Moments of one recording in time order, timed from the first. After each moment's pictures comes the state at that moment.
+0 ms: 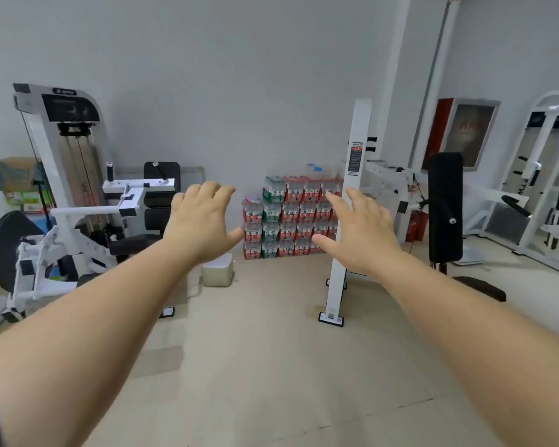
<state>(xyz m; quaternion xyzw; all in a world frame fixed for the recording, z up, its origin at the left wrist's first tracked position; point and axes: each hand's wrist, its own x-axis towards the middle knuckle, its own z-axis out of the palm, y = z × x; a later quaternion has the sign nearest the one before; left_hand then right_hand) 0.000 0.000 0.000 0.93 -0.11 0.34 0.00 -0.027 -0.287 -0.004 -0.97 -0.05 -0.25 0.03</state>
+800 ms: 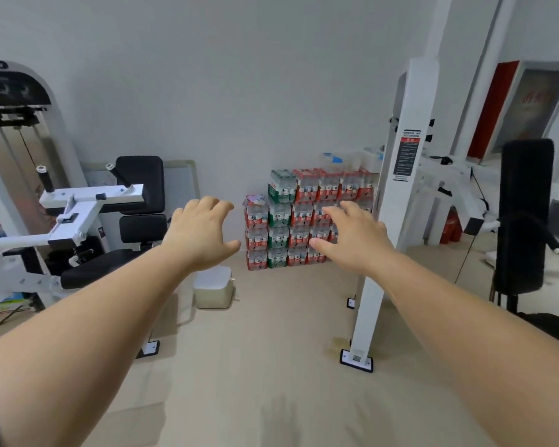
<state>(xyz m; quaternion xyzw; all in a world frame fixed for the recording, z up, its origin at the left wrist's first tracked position) 0.502 -0.022 -0.038 0.97 -0.09 0.21 0.01 0.498 -0.306 -0.047 -0.98 -0.06 -0.15 0.09</state>
